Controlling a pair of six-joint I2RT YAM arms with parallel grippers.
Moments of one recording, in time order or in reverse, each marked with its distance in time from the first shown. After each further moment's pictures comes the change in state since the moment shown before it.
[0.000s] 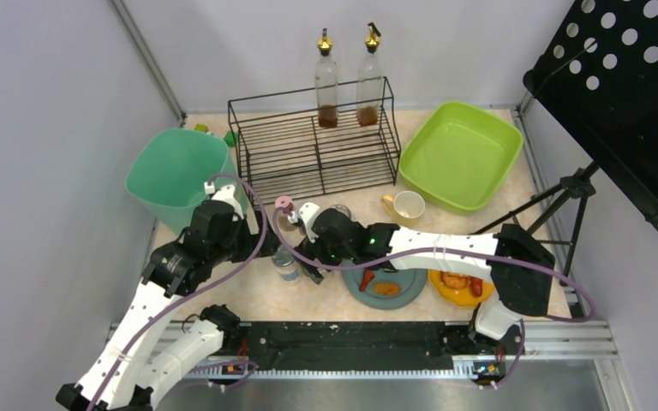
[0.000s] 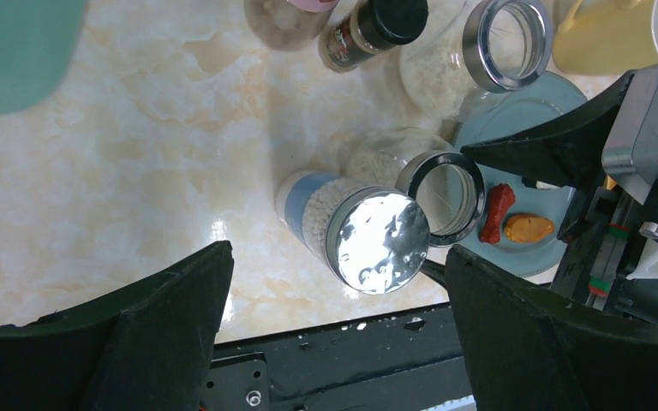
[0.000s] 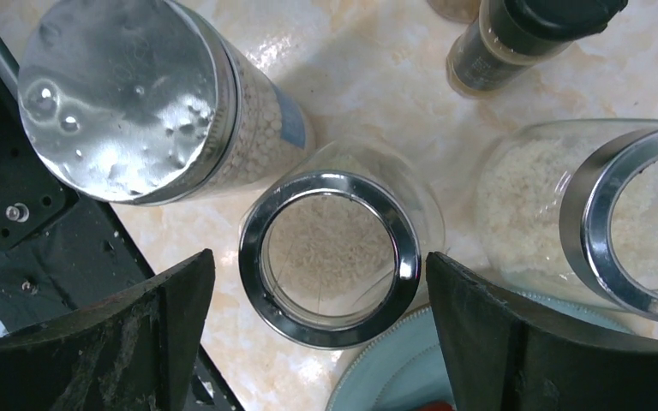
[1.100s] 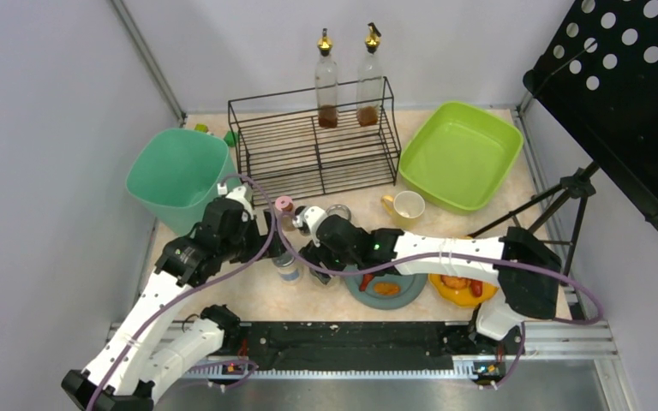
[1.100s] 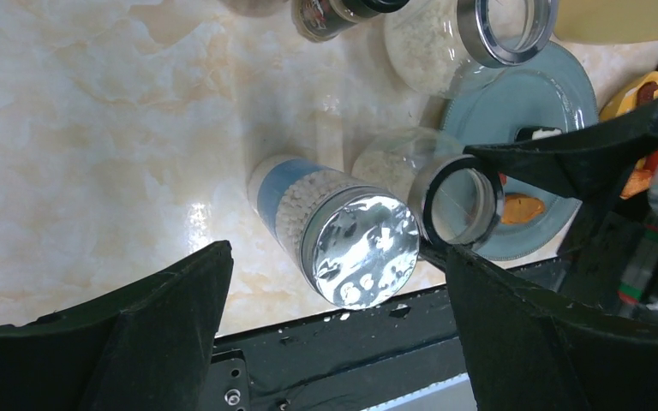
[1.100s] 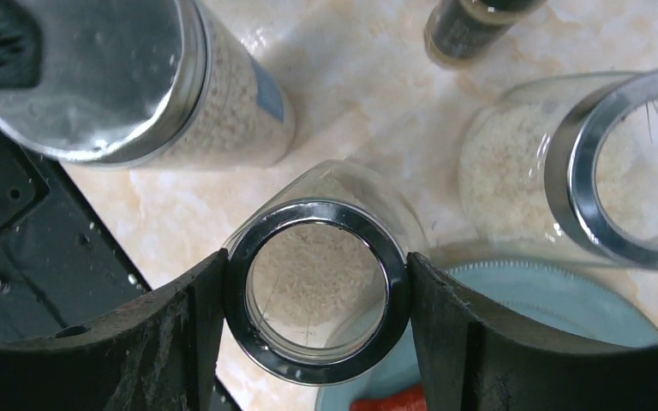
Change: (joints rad) left arm 0.000 0.040 -0.058 0.053 0.084 -0.026; right arm 0.019 -0.022 -0.048 0.034 0.075 0.016
